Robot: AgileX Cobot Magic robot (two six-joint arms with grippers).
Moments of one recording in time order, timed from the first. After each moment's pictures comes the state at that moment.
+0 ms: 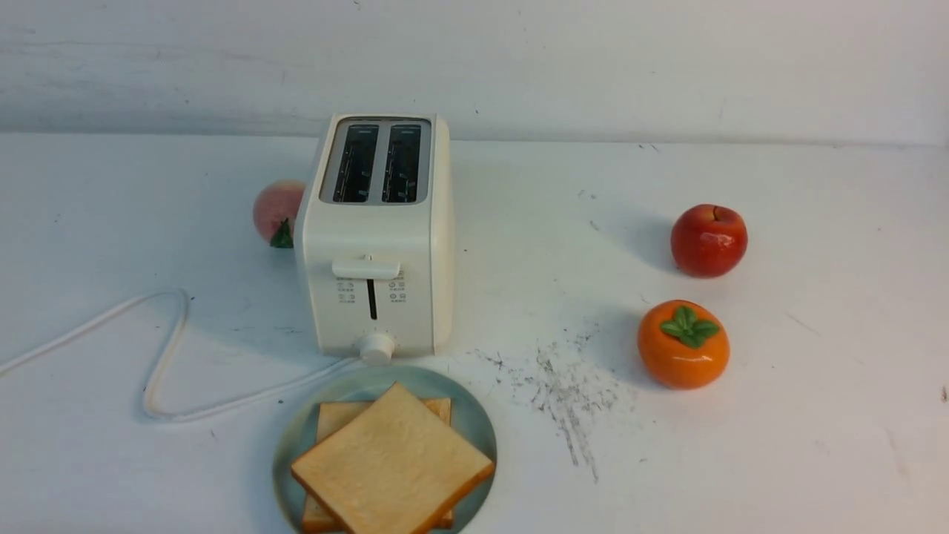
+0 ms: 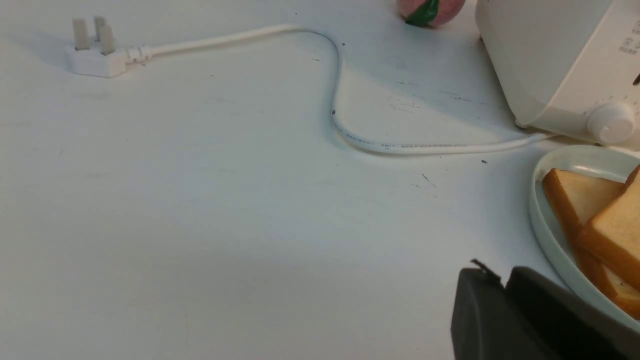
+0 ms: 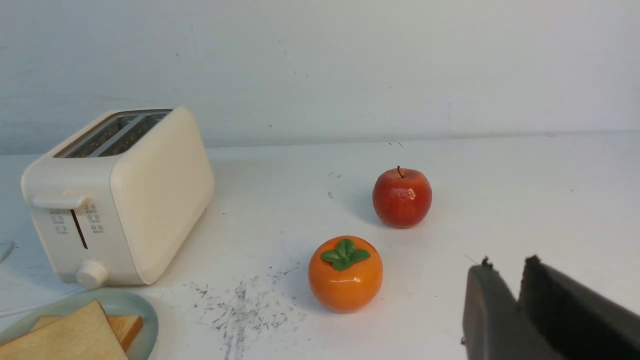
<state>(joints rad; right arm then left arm) -0.10 -0.02 -0.46 0.40 0.67 -0.27 -0.05 -0.01 0.03 0.05 0.38 -0.38</state>
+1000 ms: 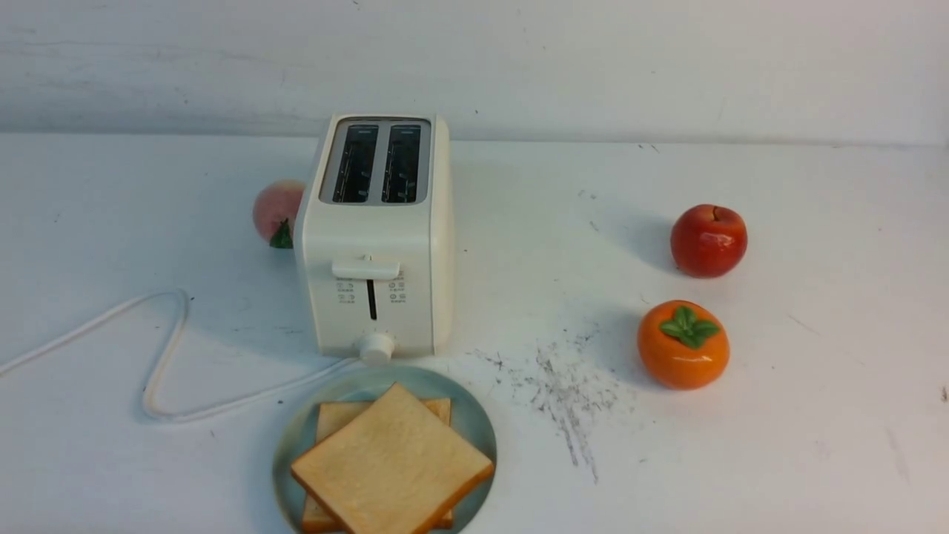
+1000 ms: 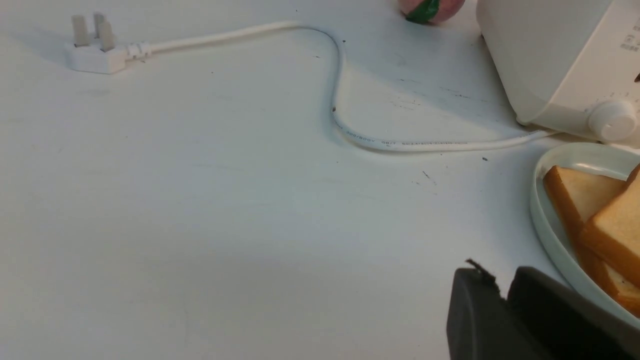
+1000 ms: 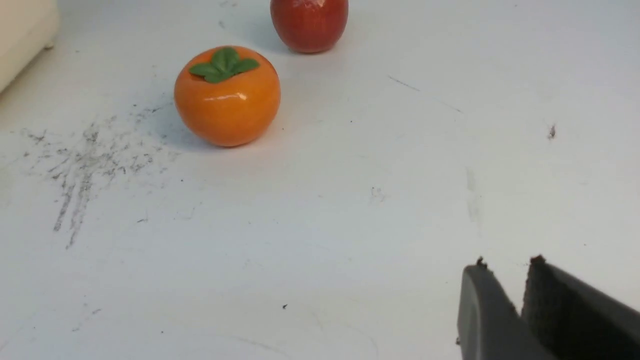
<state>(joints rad) 0.02 -0.02 0.01 0.01 0.38 0.05 -0.05 -0.01 0.03 0.05 0.39 -0.38</state>
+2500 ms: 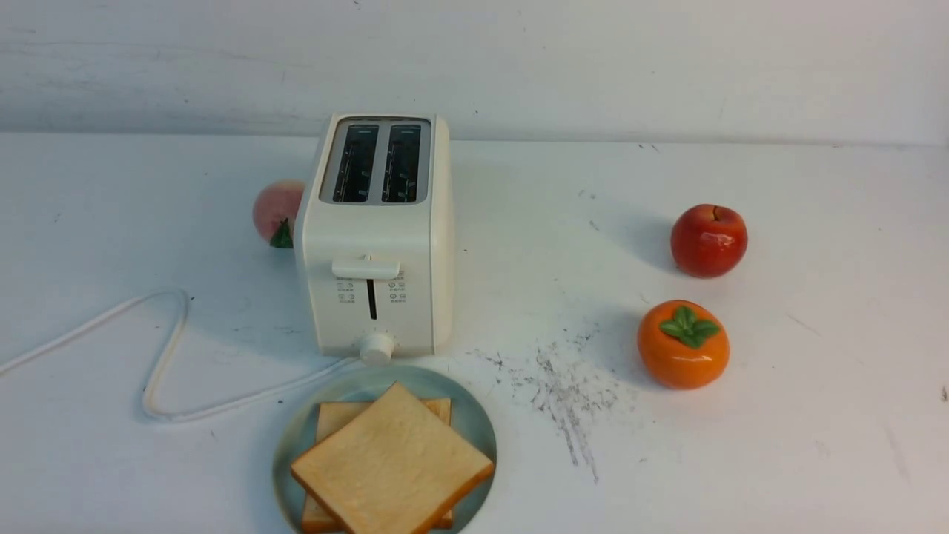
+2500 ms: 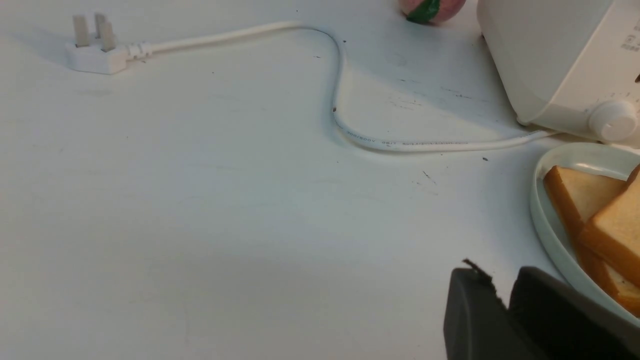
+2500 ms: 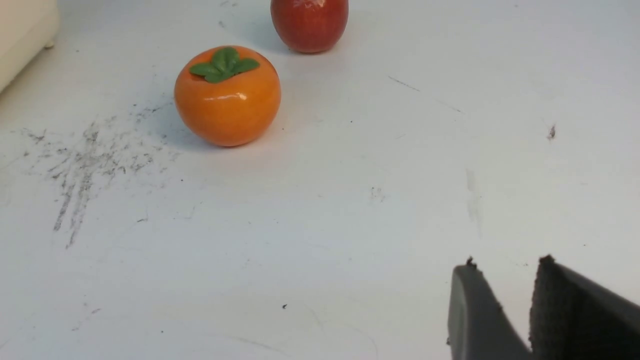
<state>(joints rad) 0.02 -0.02 0.01 0.01 0.38 0.05 -0.05 -0.01 0.03 0.05 0.39 -0.38</state>
